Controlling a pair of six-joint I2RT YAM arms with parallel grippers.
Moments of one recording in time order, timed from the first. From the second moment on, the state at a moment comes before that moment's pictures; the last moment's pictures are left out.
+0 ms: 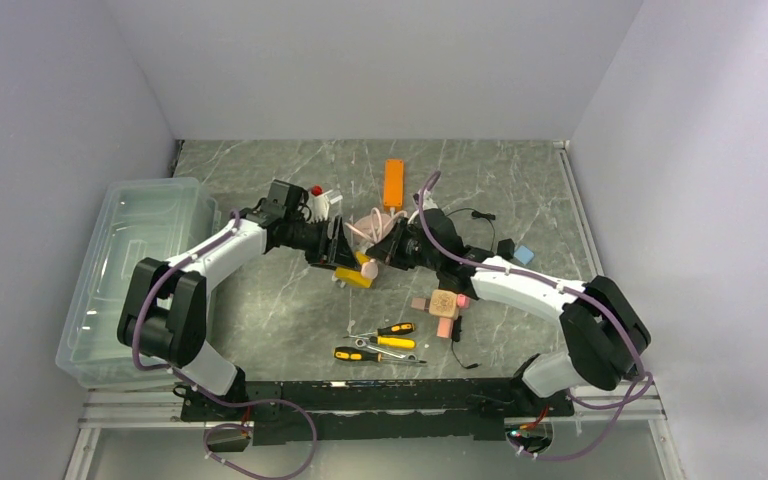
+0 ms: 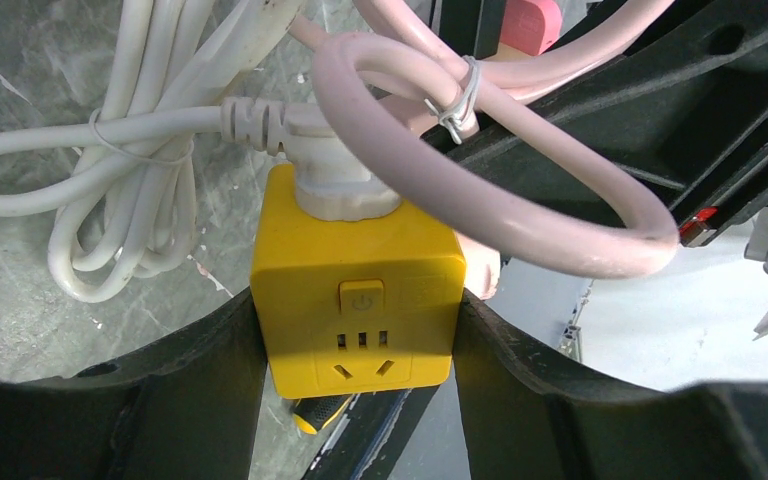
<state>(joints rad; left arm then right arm) -0.34 1.56 1.02 -0.42 0.88 -0.29 0.73 1.44 0.82 0.15 -0.09 0.92</state>
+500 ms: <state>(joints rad) -0.34 1.56 1.02 -0.42 0.87 -0.31 0.72 1.42 0.79 0.18 -0.11 0.90</state>
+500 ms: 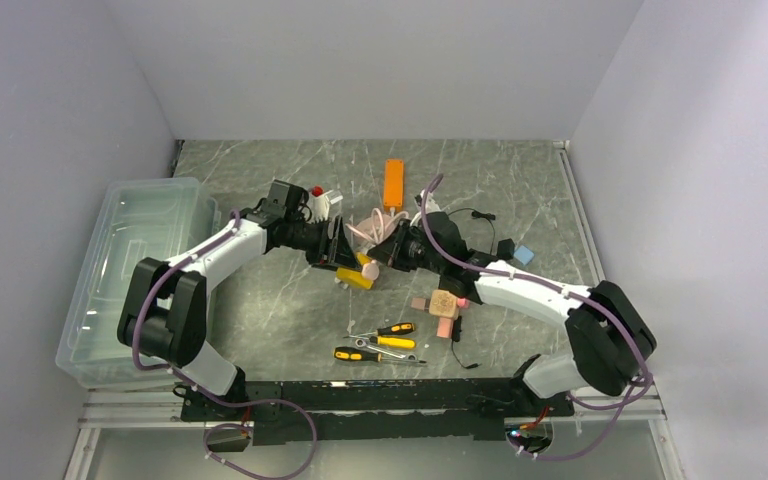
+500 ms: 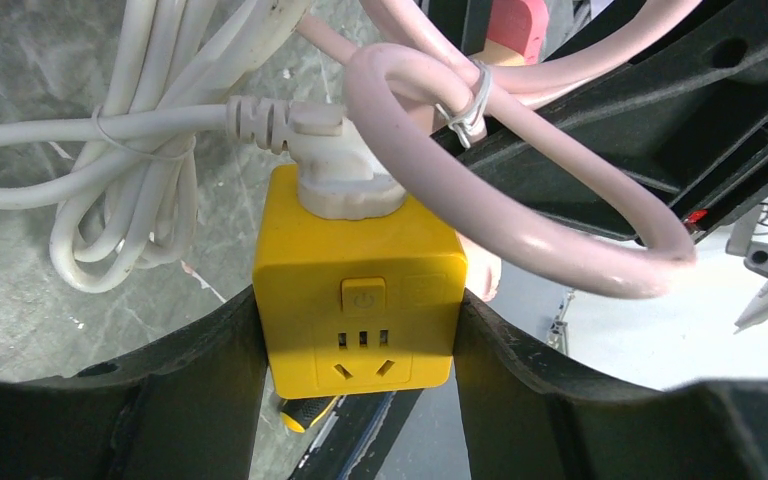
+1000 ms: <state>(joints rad) -0.34 1.57 1.02 -0.44 0.94 -0.31 0.80 1.34 0.76 0.16 0.05 0.86</state>
